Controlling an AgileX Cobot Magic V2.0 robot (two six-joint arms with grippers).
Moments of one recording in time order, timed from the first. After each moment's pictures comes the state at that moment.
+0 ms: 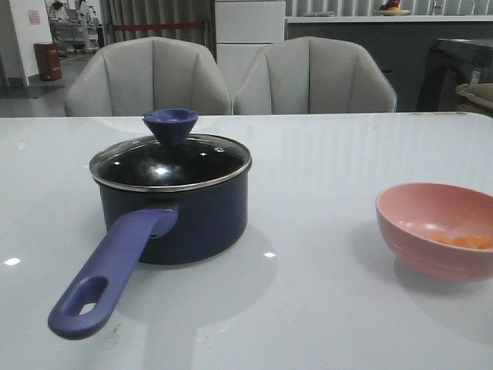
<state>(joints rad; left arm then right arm) 0.01 -0.01 0.00 -0.04 -0.13 -0.03 0.06 -0.01 0.03 0.05 0.03 -0.05</state>
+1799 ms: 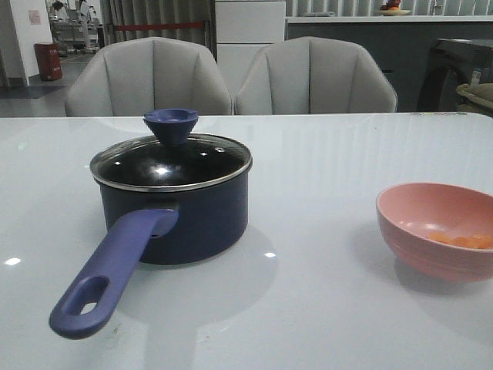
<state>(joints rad) -0.10 0.53 -0.58 -0.03 0.53 -0.04 0.06 -0.01 0.03 0.05 0.03 -0.05</state>
